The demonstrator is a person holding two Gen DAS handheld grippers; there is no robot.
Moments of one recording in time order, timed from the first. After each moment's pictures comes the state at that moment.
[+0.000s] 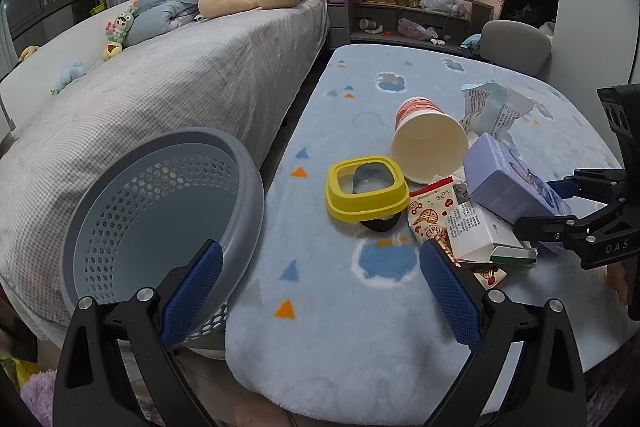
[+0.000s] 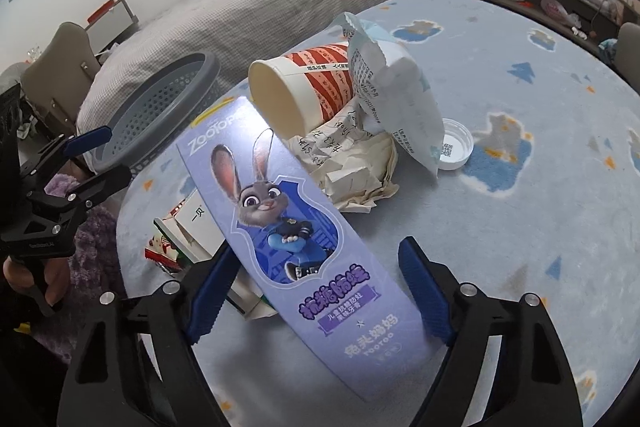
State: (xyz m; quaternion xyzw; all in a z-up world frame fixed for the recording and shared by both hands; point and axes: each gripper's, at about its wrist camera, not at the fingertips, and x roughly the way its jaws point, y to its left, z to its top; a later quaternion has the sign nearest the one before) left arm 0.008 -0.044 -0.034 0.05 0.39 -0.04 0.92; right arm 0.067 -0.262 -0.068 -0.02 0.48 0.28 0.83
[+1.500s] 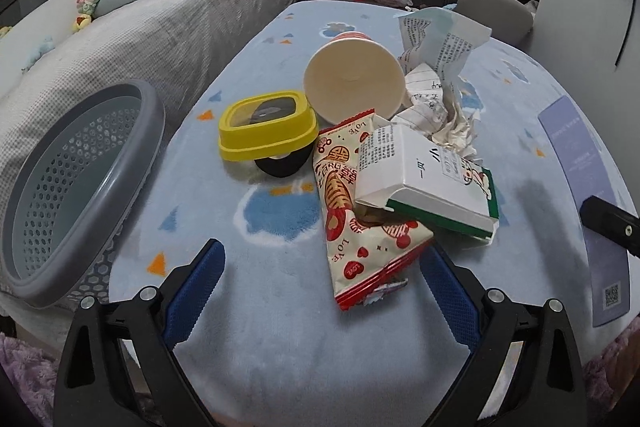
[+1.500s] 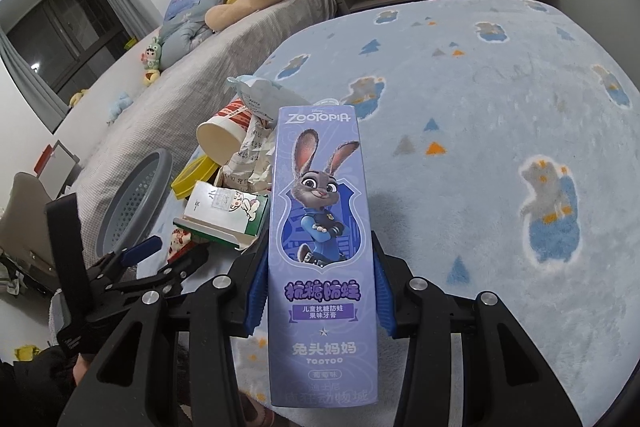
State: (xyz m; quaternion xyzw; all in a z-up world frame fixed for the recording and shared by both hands) left arm 0.008 -0.101 -0.081 0.03 0.45 -0.08 0.89; right arm -0.036 -0.329 -0.056 0.19 0.42 0.10 0.89
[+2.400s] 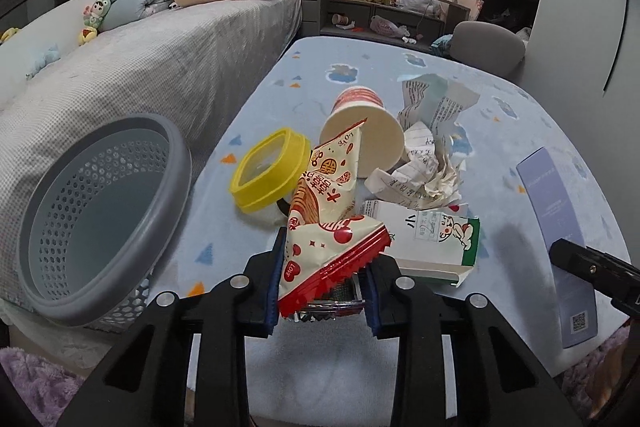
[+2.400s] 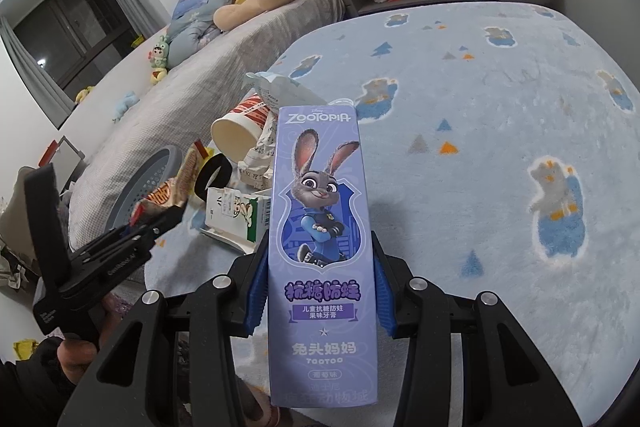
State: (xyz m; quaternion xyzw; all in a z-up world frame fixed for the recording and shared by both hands) left arm -0.004 -0.082 -0.042 0.01 0.40 -0.09 0.91; right arm -0.041 -0.317 -0.048 0.18 0.41 0.11 0.89
